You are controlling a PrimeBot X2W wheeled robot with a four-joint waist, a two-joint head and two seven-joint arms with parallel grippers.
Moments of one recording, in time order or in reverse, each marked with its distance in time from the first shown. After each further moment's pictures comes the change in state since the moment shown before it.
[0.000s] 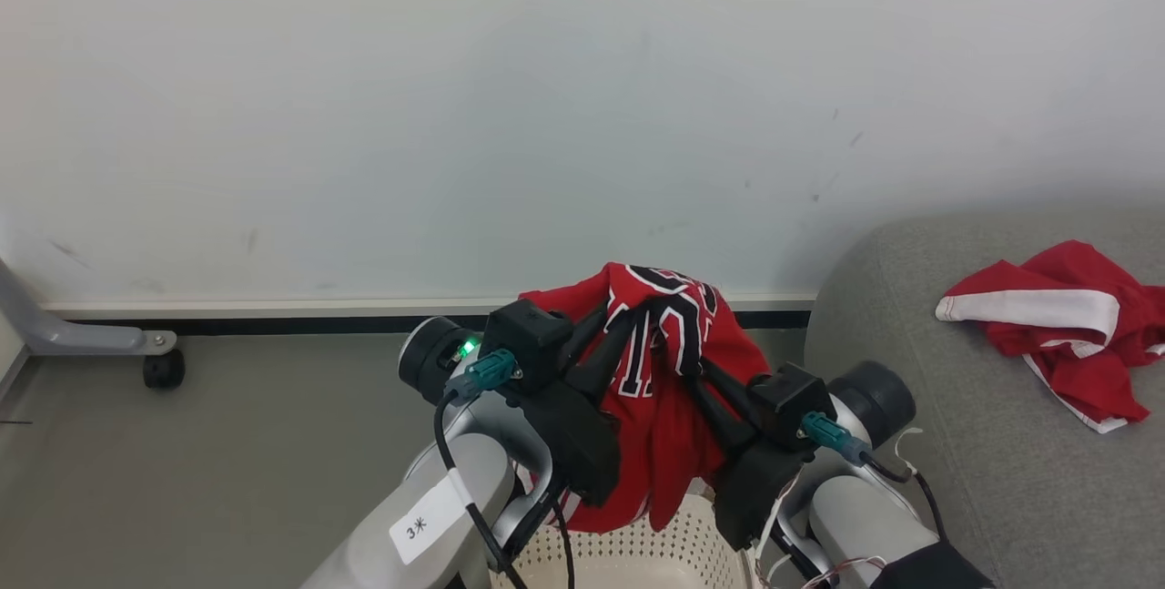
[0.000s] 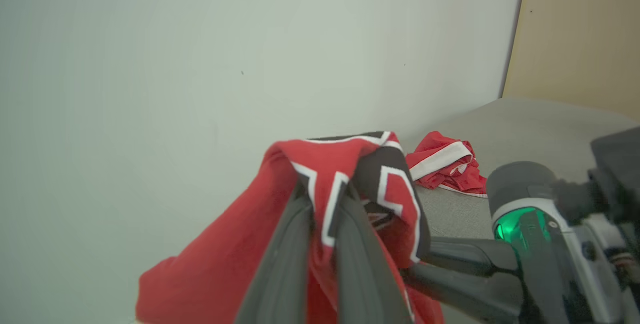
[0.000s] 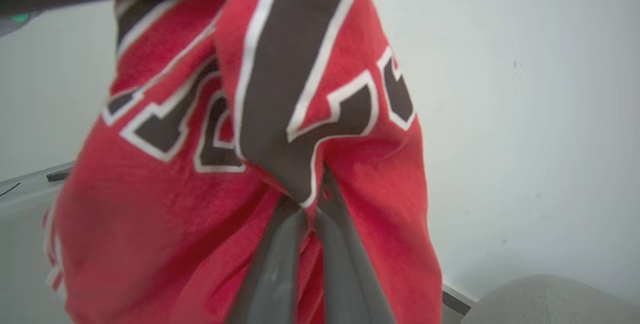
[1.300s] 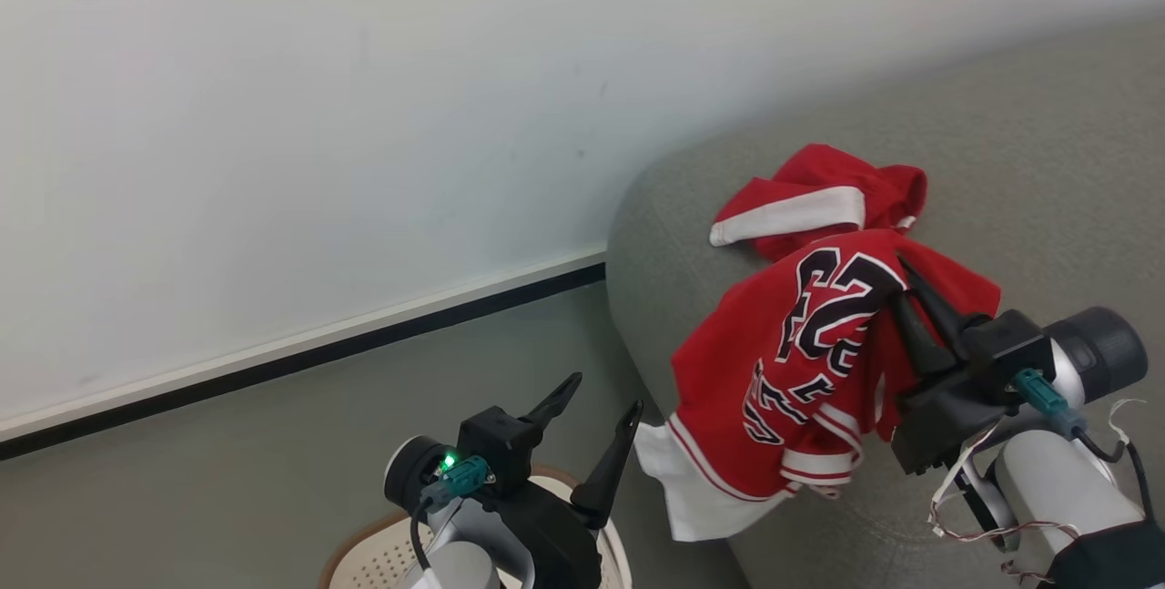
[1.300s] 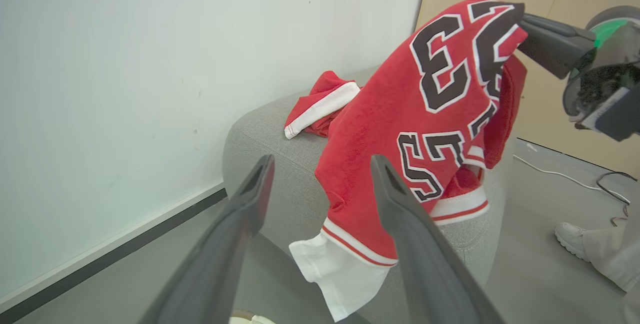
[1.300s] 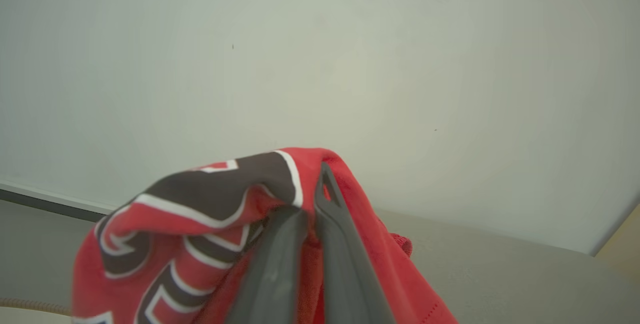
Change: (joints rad) left arm 0.200 0.026 0.009 -0.025 -0.040 0.032 -0.046; right arm 0.069 -0.271 -0.184 -0.241 -0.001 -0.096 0.000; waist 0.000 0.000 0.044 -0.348
